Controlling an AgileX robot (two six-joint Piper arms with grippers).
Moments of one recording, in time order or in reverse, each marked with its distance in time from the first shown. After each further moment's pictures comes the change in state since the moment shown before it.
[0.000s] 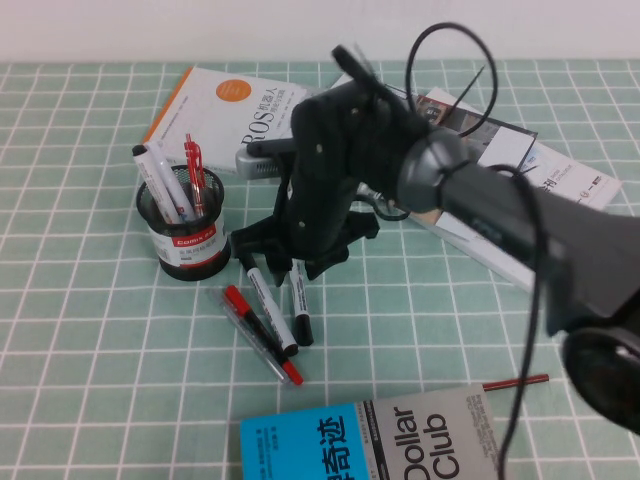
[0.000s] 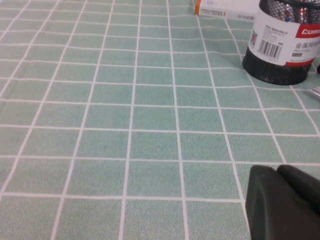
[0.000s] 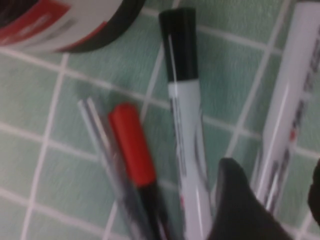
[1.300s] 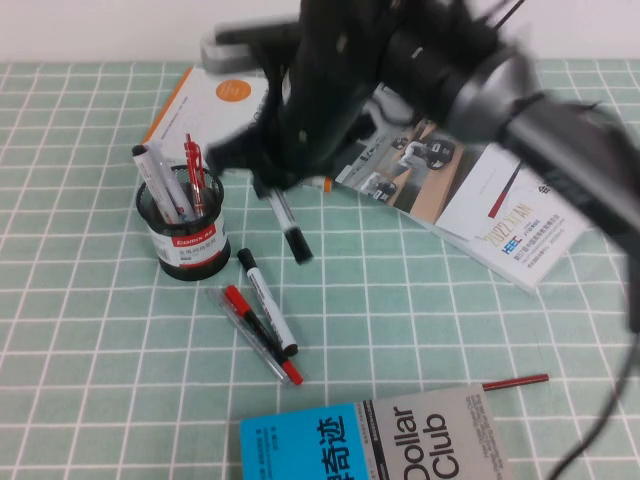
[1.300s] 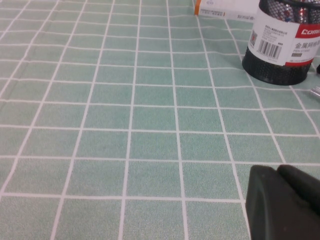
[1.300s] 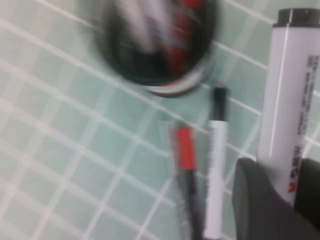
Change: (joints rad) right arm 0.017 -0.141 -0.153 -0.036 0.086 -0.135; left arm 0.000 0.000 0.000 0.000 0.000 0.000
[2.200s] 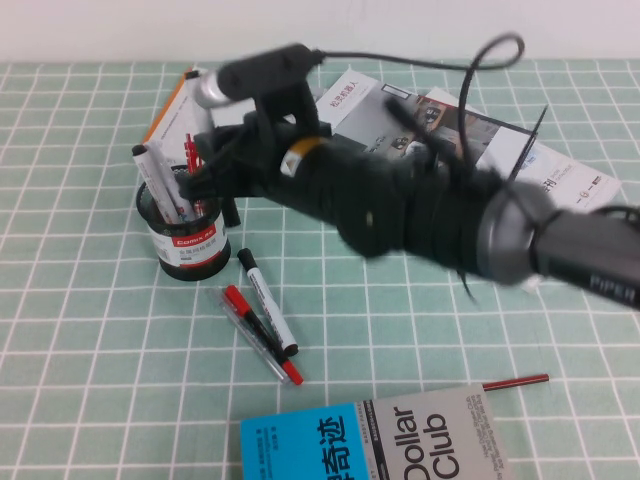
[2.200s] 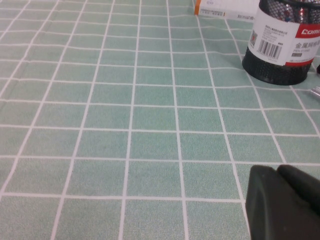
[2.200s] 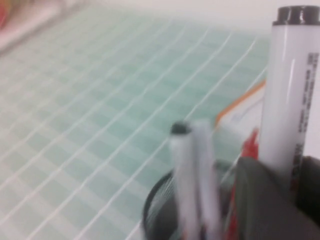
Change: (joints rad) right arm 0.073 -0.210 0.753 0.313 -1.300 -0.433; left arm 0.000 0.000 0.000 0.000 0.000 0.000
